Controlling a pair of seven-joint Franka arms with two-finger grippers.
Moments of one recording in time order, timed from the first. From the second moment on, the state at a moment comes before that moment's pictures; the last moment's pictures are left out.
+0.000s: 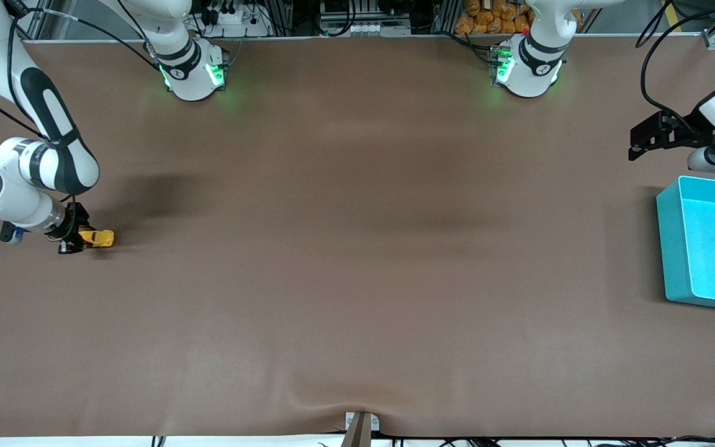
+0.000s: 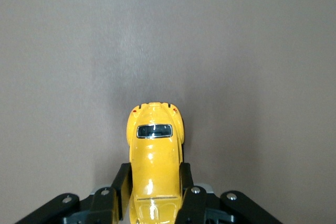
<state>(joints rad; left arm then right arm) 0.01 0.04 -0.10 -1.48 0.01 1.48 0.10 -0.32 0.43 -0.05 -2.15 -0.20 2.60 1.35</state>
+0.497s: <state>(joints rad) 0.01 0.04 -0.10 -1.48 0.01 1.48 0.10 -0.33 0.44 -0.05 -2.14 -0.21 2.60 1.35</state>
